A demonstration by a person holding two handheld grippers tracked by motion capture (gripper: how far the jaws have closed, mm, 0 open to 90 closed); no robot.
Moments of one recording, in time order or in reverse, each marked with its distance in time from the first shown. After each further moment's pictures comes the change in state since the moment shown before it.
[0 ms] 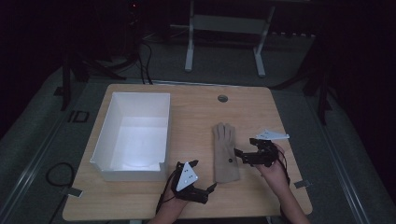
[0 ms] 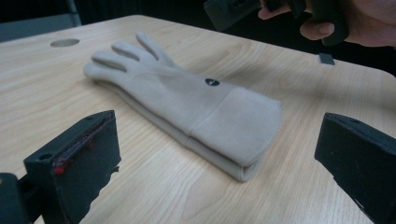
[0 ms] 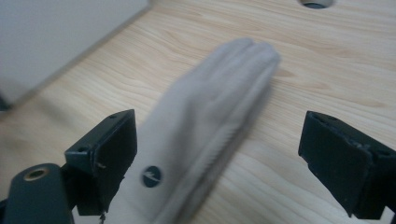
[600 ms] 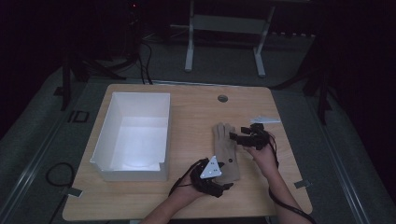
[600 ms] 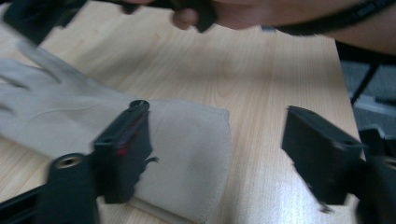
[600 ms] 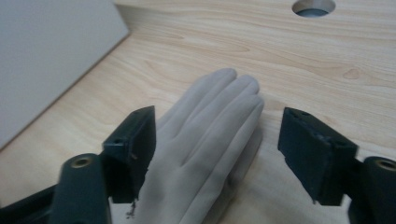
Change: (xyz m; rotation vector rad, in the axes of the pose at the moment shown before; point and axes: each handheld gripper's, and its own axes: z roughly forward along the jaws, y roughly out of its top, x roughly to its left) left arm -0.008 0.037 0.050 0.178 -0.266 0.173; right arm -0.030 0.026 0.052 0.017 0.007 0.094
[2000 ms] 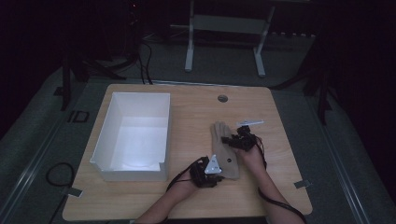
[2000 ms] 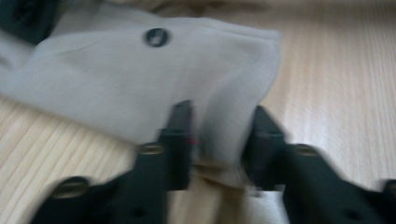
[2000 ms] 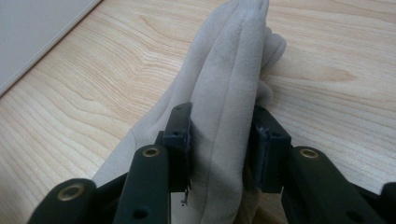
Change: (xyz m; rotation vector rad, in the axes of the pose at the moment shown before) left arm 0.027 -0.022 0.018 0.184 0.018 -0.035; right arm 0.004 -0.015 0.049 0.129 0.037 0.002
